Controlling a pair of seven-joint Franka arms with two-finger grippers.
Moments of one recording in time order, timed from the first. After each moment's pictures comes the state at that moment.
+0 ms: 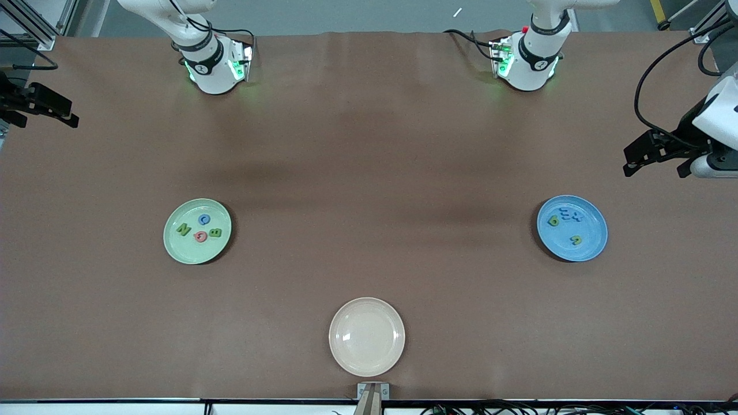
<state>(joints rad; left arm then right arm) -0.06 -0.01 0.01 -1.62 0.01 1.73 -0.02 0.00 -0.09 -0.07 -1.59 0.00 1.41 -0.05</state>
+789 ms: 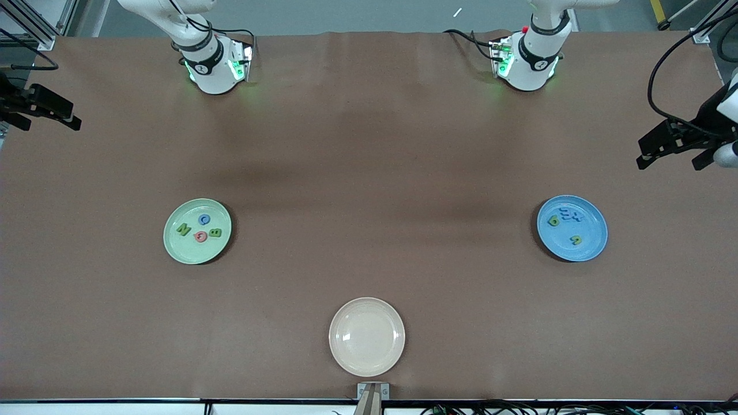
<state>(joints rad) -0.05 -0.01 0.01 -1.55 0.00 1.65 -0.02 0.00 -0.09 -0.07 -1.59 0.03 1.43 -0.03</state>
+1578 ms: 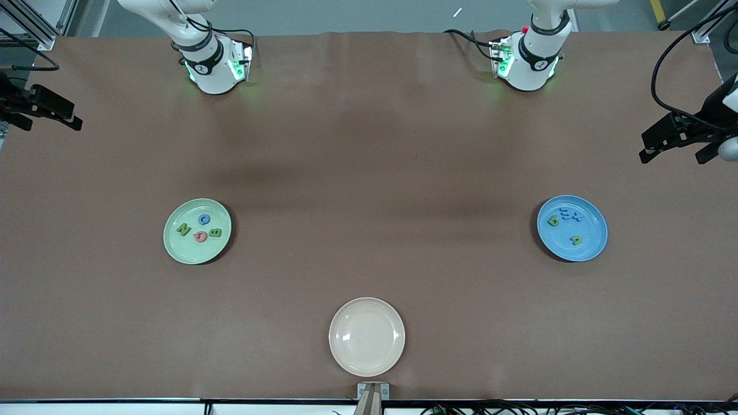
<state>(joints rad) -0.05 -0.01 0.00 -1.54 0.00 1.63 -0.01 0.00 -0.09 -0.06 -1.59 0.04 1.43 -0.03</state>
